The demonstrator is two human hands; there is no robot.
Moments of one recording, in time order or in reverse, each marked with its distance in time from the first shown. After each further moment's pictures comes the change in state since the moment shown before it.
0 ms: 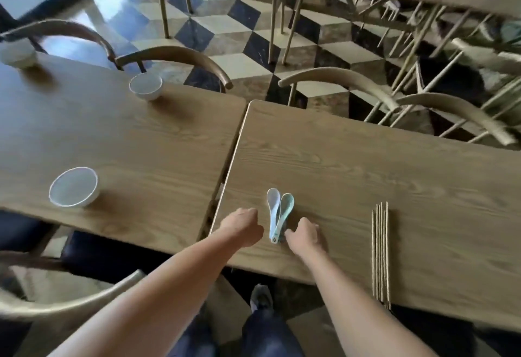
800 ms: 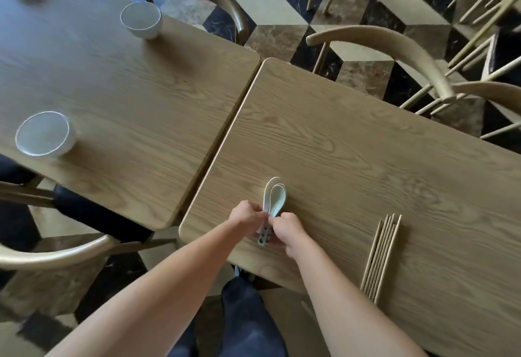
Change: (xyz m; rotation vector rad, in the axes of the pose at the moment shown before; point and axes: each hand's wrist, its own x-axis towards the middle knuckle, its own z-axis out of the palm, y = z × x) left_hand 0.062 0.037 0.060 -0.803 -0.124 -0.425; right_hand 0.074 0.006 0.027 0.580 -0.542 0.200
